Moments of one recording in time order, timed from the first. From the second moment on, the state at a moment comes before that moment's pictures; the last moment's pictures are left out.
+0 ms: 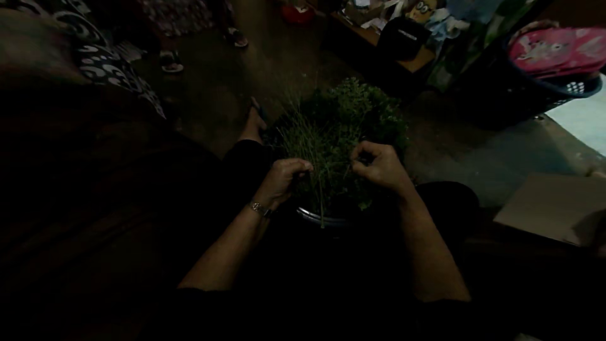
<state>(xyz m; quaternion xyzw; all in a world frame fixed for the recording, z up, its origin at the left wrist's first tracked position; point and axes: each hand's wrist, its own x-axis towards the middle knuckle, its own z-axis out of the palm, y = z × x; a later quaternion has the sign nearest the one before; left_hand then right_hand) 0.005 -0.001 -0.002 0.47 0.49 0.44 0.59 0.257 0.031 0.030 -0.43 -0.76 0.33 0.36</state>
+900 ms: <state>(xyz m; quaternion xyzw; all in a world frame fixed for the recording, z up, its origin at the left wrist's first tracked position) 0.058 0.128 -0.101 0.65 0.69 0.06 0.31 0.274 0.067 0.015 -0.56 -0.77 0.28 0.10</state>
